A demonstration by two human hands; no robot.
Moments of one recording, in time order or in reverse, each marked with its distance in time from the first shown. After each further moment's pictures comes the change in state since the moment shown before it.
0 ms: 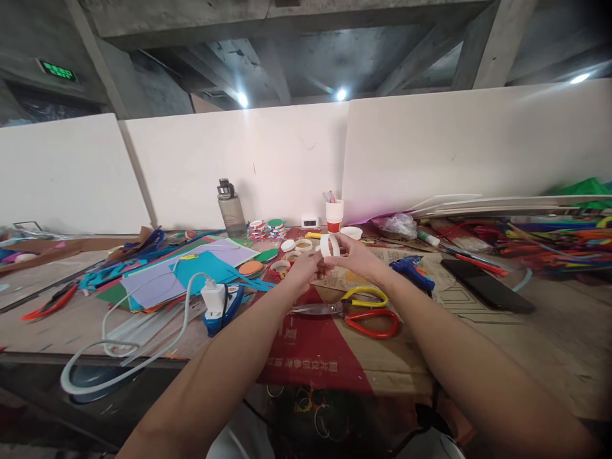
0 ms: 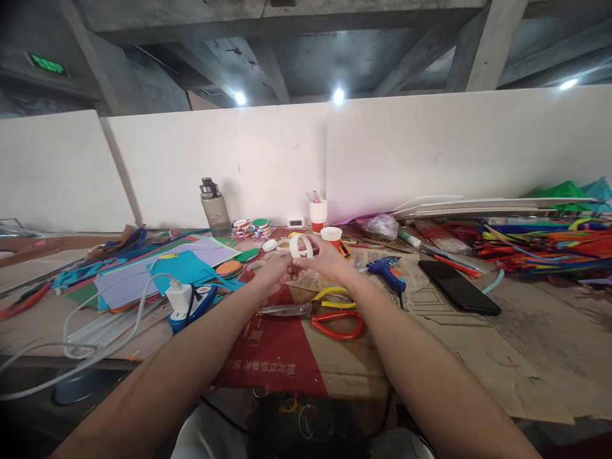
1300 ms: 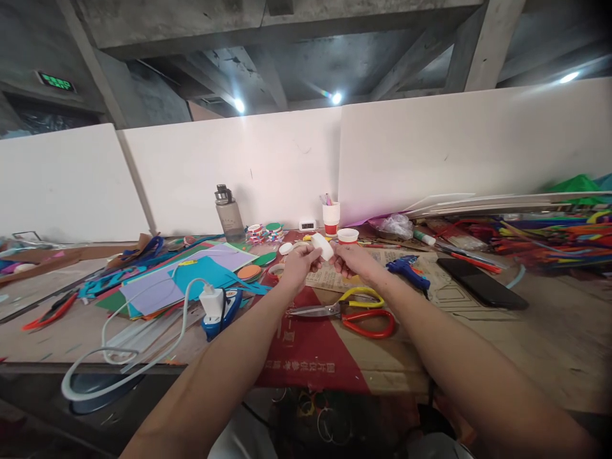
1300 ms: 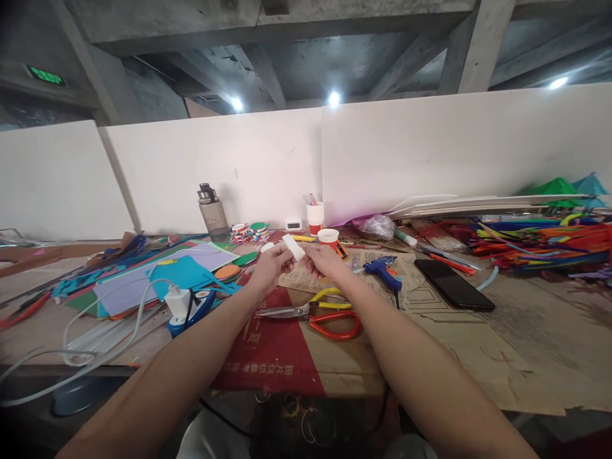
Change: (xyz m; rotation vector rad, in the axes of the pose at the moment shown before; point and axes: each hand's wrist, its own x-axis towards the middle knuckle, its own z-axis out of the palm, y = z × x) left_hand 0.005 0.002 -0.004 0.033 0.085 0.299; right_hand 0.002 0.004 0.004 0.355 0.022 0.381
